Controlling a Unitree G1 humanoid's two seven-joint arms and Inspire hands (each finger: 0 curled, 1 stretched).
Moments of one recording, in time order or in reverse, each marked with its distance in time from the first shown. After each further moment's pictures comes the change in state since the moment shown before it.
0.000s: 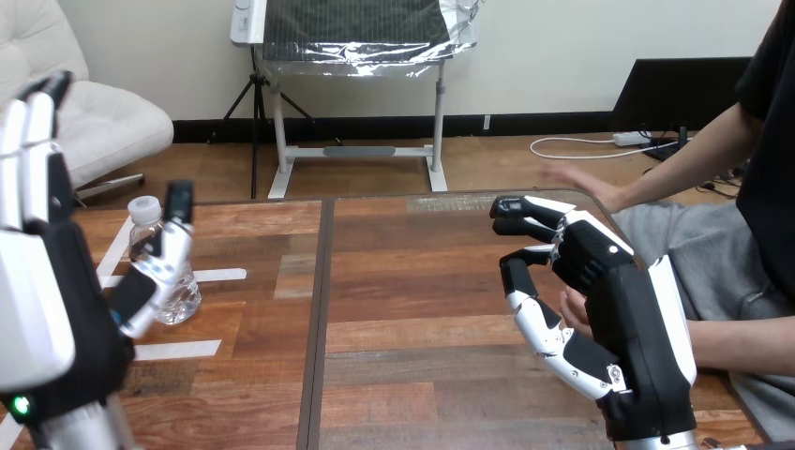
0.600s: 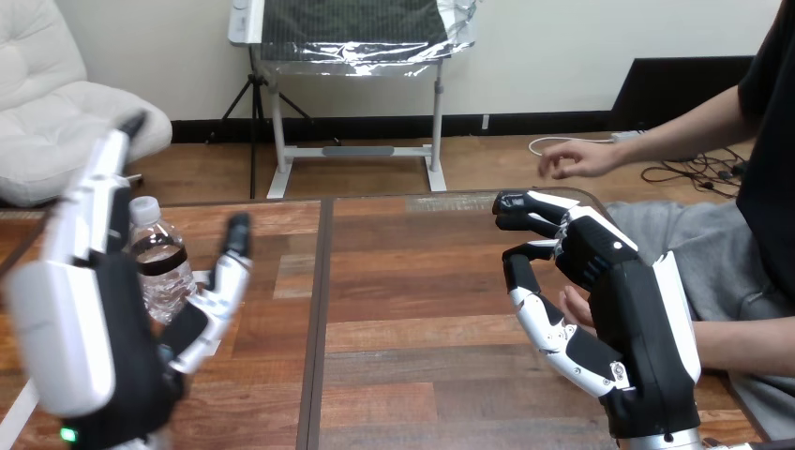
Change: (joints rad) left arm 0.120 -0.074 -0.067 -0.080 -0.095 -0.178 -0.051; right arm 0.000 -0.001 -0.001 -0.020 0.001 0.007 -0.003
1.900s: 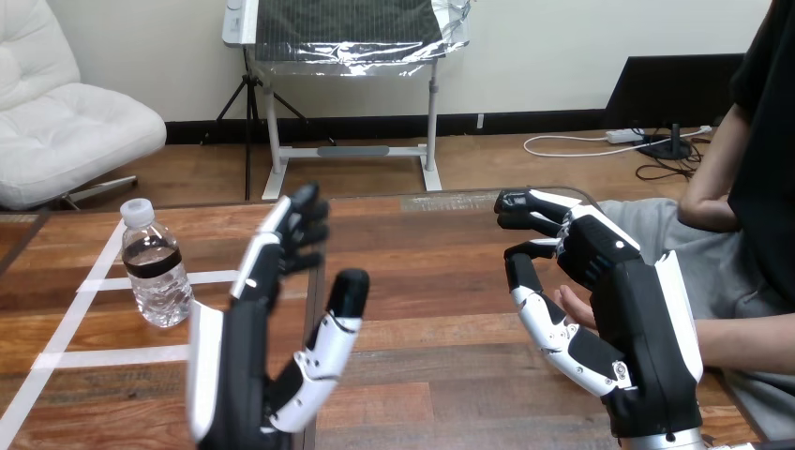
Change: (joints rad) left arm 0.125 -0.028 -0.305 0.028 -0.443 -0.223 -0.289; right arm 0.001 -0.002 -0.002 -0.008 0.002 0.004 -0.003
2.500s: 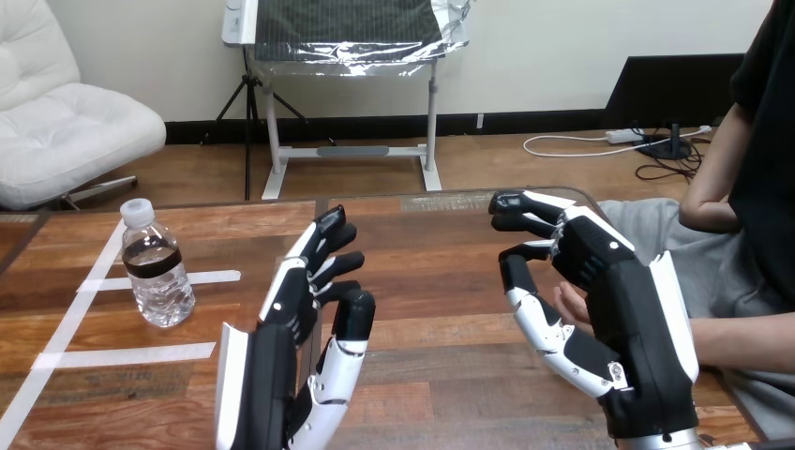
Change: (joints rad) left arm 0.016 0.009 -0.093 0.089 -0.125 -0.084 -0.052; right arm 0.000 -0.001 0.006 -0.001 0.000 0.000 -0.001
